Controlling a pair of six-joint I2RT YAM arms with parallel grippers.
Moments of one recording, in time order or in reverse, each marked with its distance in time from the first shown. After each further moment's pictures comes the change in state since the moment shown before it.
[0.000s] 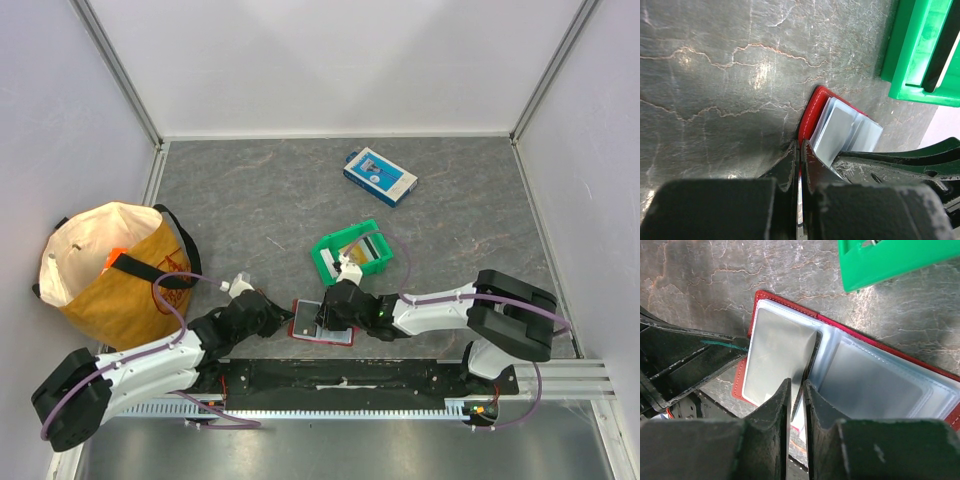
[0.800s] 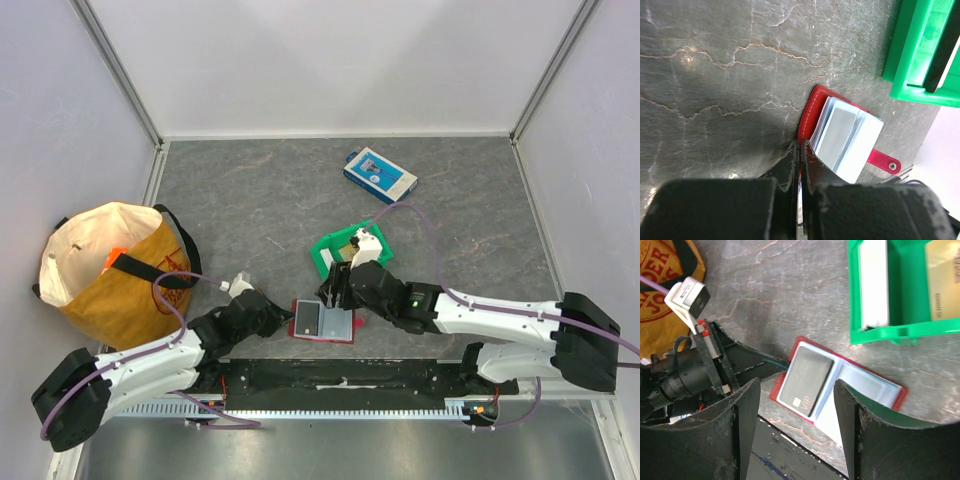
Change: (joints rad) left arm 0.000 0.002 0.011 -0.012 -0.004 0.000; right arm -0.033 -0.329 0.067 -0.199 0.125 -0.225
